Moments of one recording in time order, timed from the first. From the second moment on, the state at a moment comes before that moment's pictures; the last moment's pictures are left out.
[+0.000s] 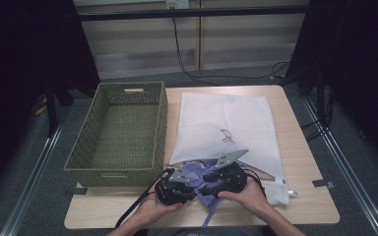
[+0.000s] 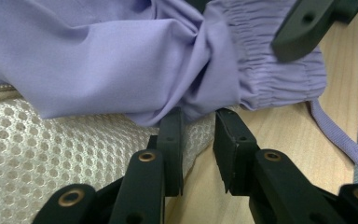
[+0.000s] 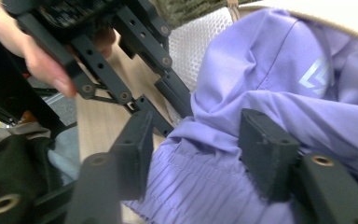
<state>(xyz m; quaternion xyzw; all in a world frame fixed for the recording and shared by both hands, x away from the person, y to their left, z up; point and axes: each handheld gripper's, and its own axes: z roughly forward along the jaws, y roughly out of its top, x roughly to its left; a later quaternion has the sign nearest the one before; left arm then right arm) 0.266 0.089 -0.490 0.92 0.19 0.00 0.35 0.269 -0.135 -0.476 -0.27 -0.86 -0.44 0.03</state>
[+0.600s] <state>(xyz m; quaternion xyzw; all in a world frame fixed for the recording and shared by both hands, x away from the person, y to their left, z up) 0.262 0.110 -0.475 0.91 0.20 0.02 0.37 0.255 -0.124 -0.499 -0.23 -0.89 -0.40 -0.02</state>
